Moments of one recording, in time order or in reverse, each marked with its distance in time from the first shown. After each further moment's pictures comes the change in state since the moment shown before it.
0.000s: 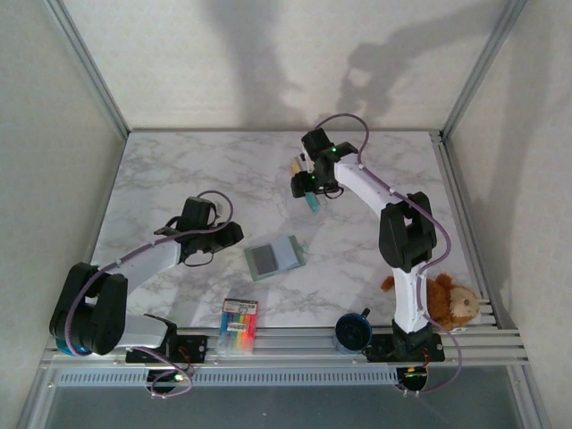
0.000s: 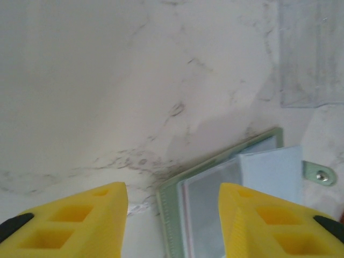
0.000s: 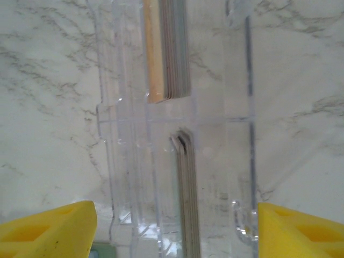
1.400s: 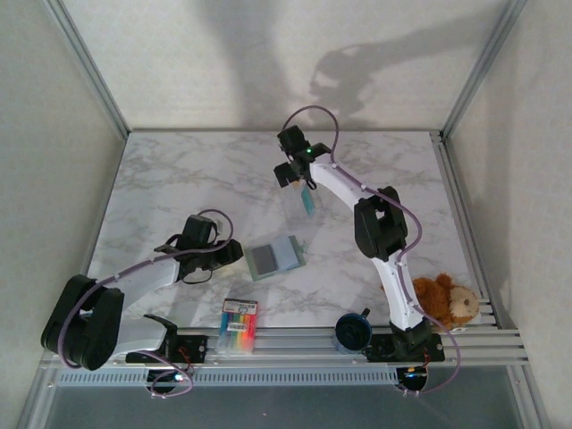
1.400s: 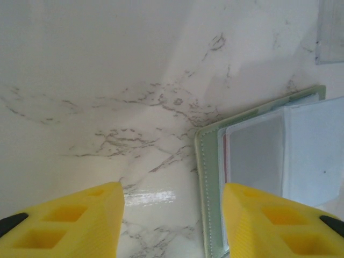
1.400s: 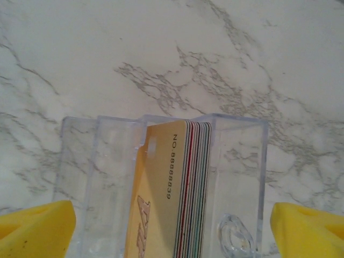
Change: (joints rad) left arm -0.051 -0.092 -0.164 0.061 -0.023 -0.031; right arm 0.074 0.253 0.266 0.164 0.355 -0.201
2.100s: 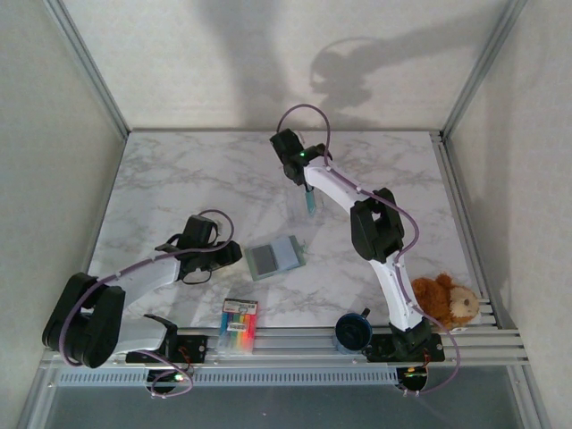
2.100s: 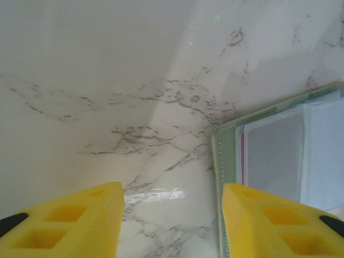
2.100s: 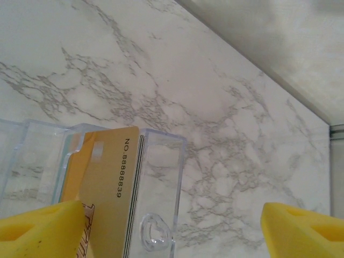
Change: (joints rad) left arm 0.000 0.024 0.011 -0.033 -0.021 0.032; right arm 0.038 0.002 0.000 0.010 0.399 -0.111
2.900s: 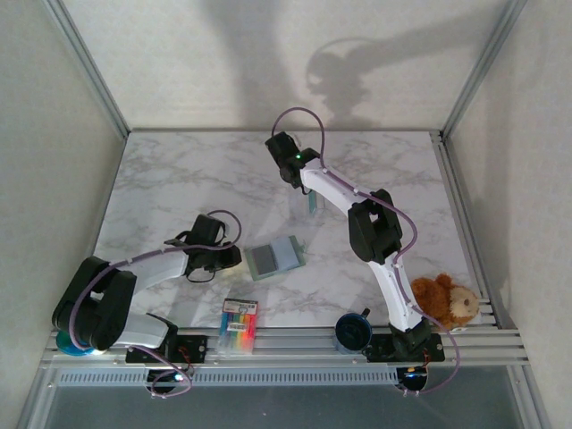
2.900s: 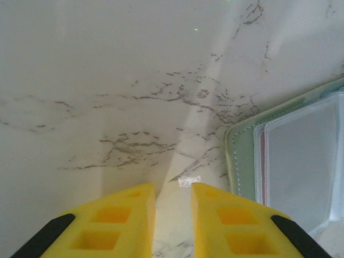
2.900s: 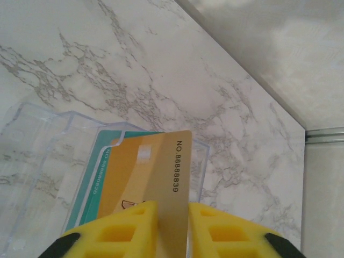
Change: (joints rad) left arm -0.041 0.106 0.039 -0.001 -0.016 0.045; right arm 0.025 0.001 0.000 -0.026 0.050 -0.042
